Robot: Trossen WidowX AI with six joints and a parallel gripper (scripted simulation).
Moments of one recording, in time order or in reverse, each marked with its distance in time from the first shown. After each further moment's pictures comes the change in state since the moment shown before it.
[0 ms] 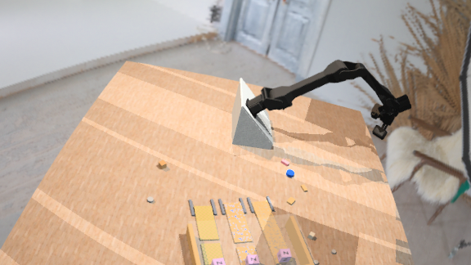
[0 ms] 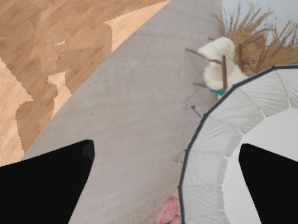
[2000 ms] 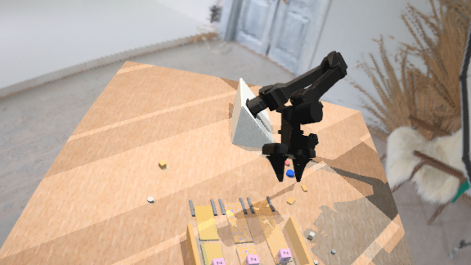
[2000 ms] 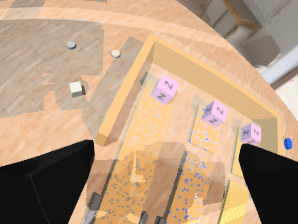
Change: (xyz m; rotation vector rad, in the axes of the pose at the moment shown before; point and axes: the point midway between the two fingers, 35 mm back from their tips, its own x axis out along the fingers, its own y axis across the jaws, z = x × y) arm -0.550 0.469 0.076 2.289 1.692 -0.865
